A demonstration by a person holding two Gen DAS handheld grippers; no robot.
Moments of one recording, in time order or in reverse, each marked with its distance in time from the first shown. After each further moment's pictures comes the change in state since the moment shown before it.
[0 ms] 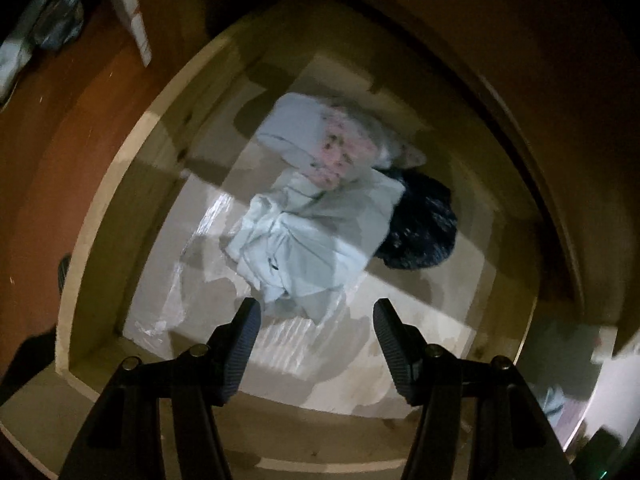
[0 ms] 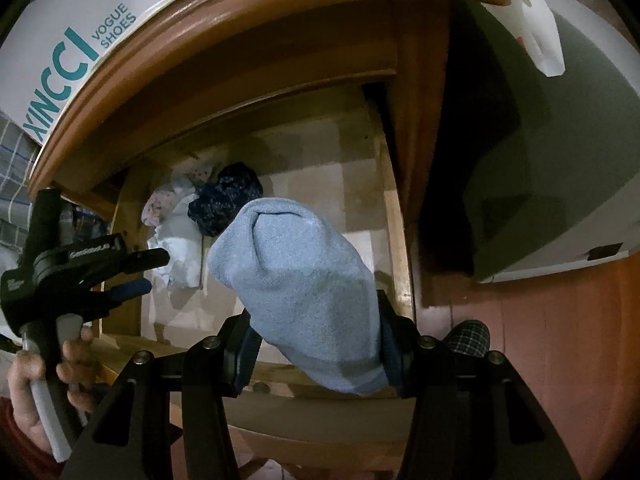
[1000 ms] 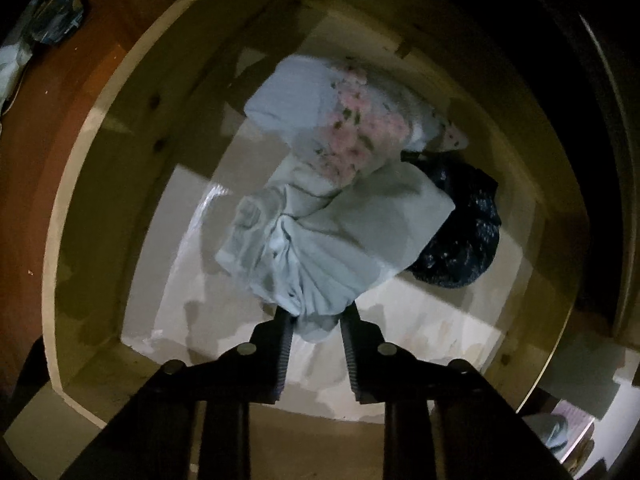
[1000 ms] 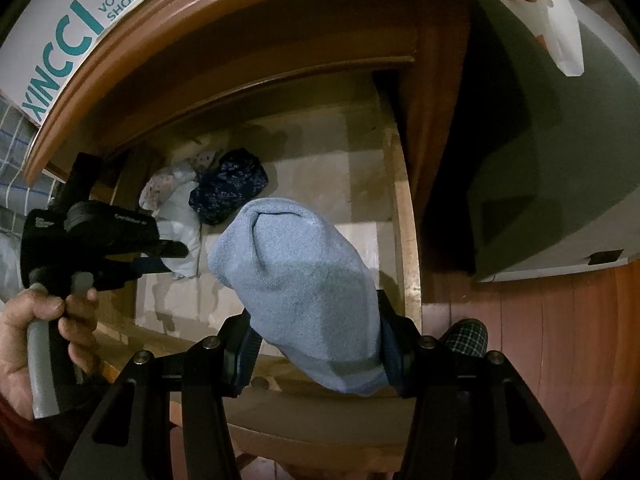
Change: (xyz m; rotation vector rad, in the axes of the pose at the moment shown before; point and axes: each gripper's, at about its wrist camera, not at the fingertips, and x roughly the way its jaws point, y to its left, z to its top) left arm 0.044 -0.026 0.018 0.020 0.130 0.127; right arm 0.008 0.004 -0.002 -0.037 0.035 -0.001
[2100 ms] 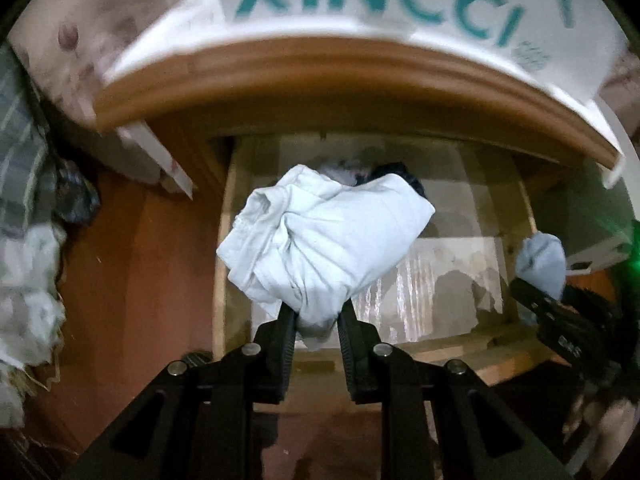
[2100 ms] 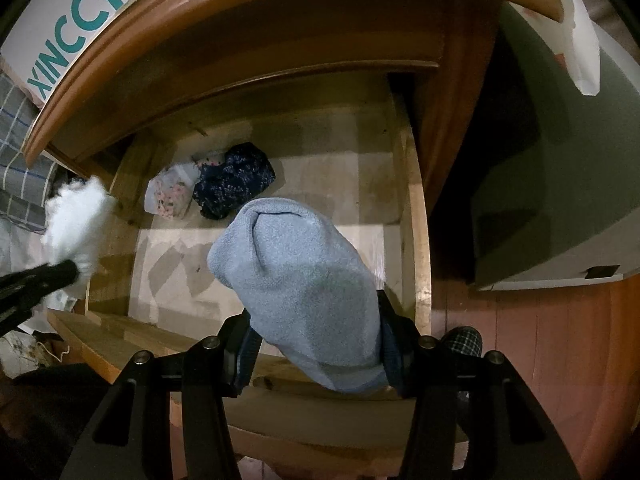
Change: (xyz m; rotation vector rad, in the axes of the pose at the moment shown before) left arm -0.137 -0.008 -0.111 0.528 -0.384 0.195; right arm 0.006 0.009 0.000 -0.057 -0.006 -0.027
